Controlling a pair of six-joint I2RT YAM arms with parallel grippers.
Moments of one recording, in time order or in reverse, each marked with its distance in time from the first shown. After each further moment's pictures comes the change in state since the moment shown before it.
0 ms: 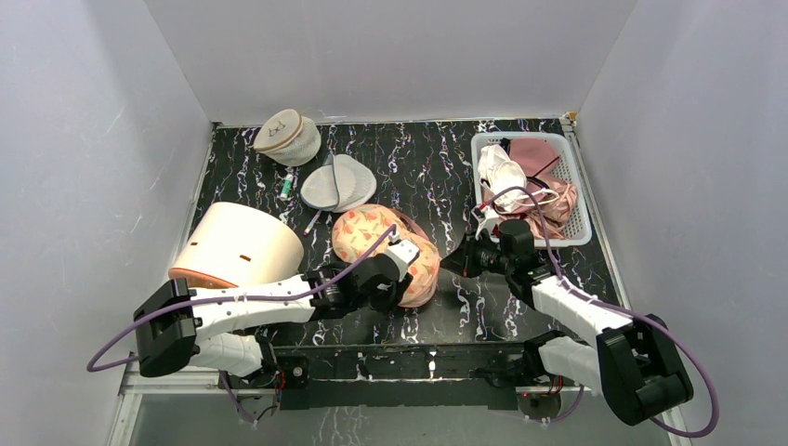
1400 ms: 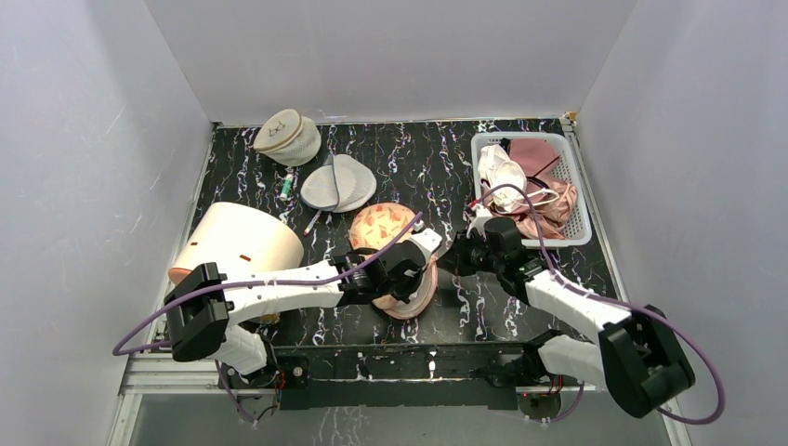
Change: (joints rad) left arm -0.003 0.184 0.228 -0.097 0.004 0.001; right arm 0.106 0.000 0.058 -0.119 0.189 0.050
